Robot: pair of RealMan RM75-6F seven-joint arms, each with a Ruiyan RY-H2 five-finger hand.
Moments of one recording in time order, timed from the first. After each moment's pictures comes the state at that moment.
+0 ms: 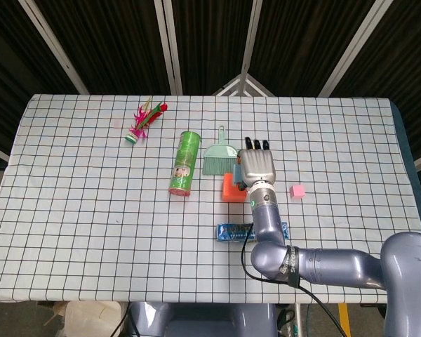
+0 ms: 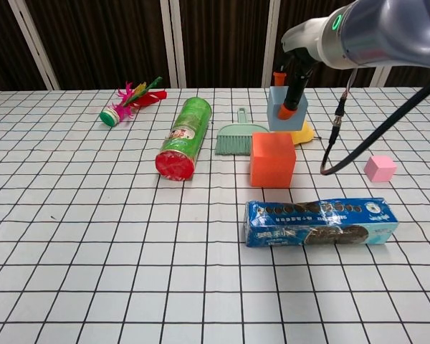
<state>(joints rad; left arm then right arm) 0.10 -0.98 -0.05 -1.59 1.51 1.67 -0.28 1.22 -1.48 0.41 -1.68 0.00 1.26 -0.96</state>
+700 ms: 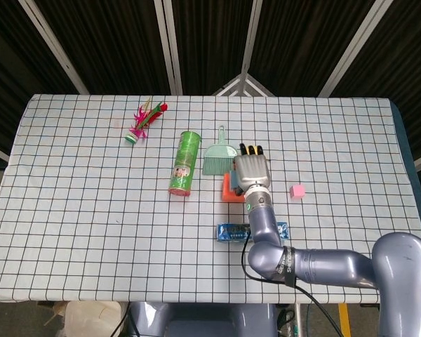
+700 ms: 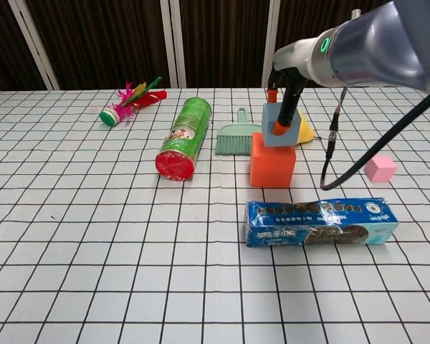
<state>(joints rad) 0.09 -0.98 -0.05 -1.60 1.50 1.66 -0.28 1.23 -1.54 0.39 -1.64 0.00 1.22 -0.99</state>
